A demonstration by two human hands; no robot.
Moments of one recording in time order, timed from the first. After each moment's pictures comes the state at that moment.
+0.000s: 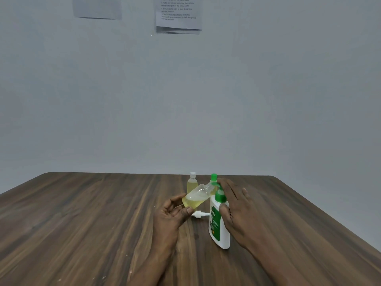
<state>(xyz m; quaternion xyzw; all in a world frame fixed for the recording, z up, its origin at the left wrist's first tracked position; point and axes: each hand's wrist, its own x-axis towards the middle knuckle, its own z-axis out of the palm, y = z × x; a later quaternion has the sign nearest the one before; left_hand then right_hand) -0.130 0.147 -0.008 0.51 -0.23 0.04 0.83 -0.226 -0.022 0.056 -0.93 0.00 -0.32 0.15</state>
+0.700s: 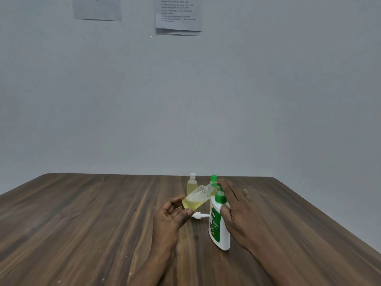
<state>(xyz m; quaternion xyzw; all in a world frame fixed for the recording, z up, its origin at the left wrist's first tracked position) -0.130 0.146 -0.008 0.52 -0.22 0.05 0.82 -0.225 -0.026 0.053 -0.94 0.00 -0.31 0.14</state>
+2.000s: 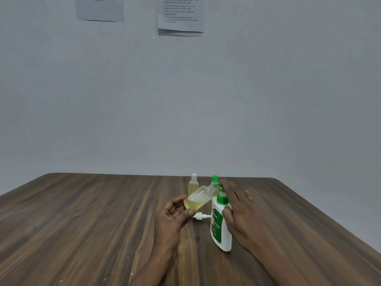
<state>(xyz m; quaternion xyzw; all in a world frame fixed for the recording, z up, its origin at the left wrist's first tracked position) -0.132 0.148 -0.005 0.52 -0.22 0.04 0.82 -0.230 -0.022 0.059 -0.94 0.00 -0.32 0.14</state>
